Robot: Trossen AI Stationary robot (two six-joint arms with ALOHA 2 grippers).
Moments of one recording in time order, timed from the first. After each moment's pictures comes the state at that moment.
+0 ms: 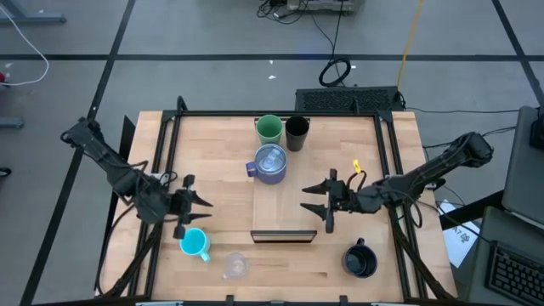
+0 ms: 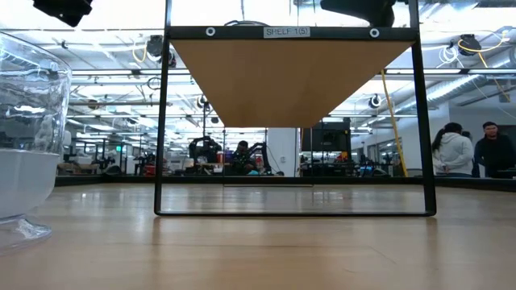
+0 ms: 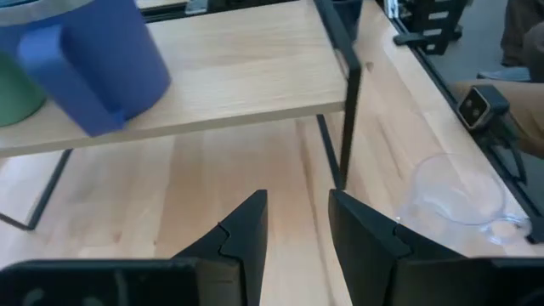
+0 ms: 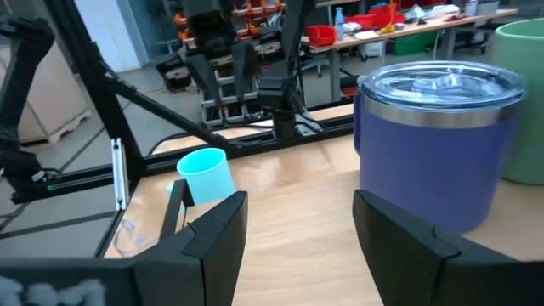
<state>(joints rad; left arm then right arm) -0.72 0.83 0.72 -0.53 -0.55 -0.31 0.44 1.18 0.65 0.36 0.55 0.27</state>
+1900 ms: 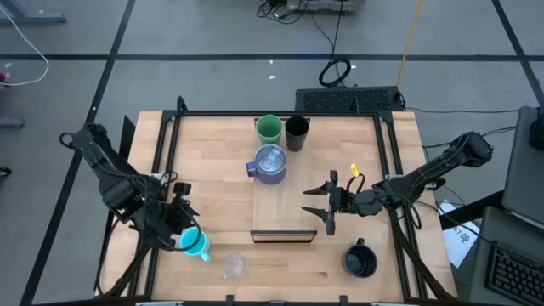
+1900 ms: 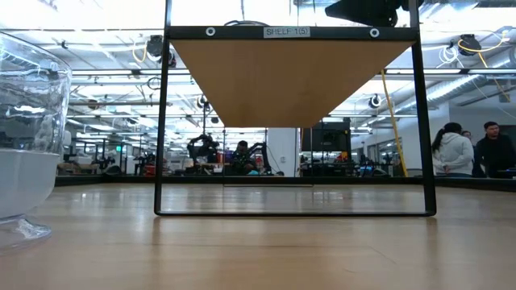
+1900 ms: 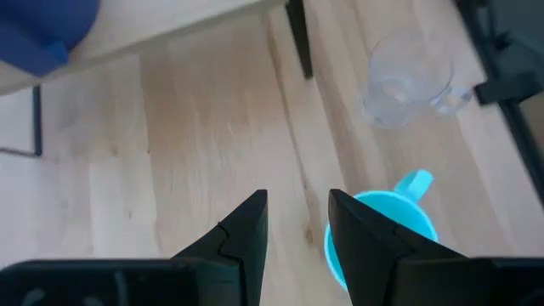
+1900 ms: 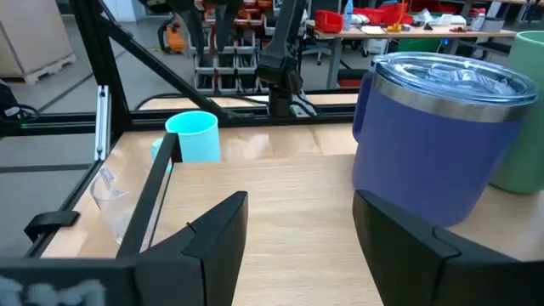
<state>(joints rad) -0.80 1.16 1.20 -1.19 -0.39 -0.47 0.45 1.18 0.65 0.28 0.55 0.14</state>
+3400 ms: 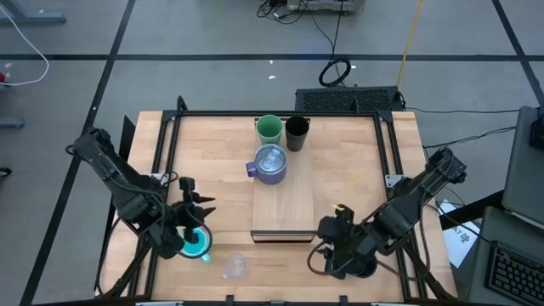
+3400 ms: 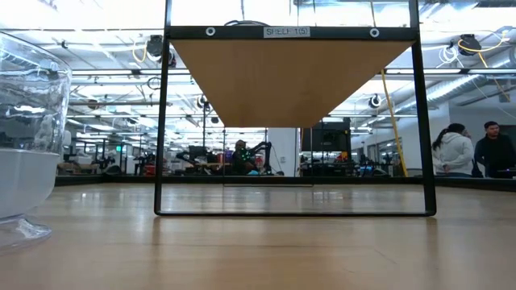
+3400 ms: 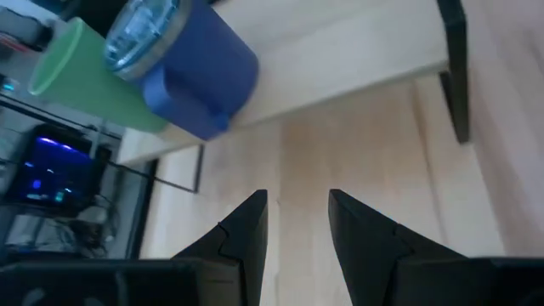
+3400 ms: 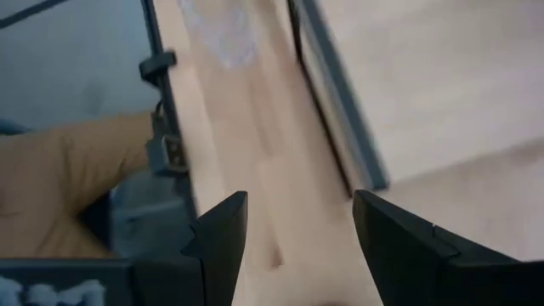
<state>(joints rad) -0.80 1.27 1.16 -1.11 -0.86 -0.46 0.68 1.63 1.68 -1.13 0.30 0.95</state>
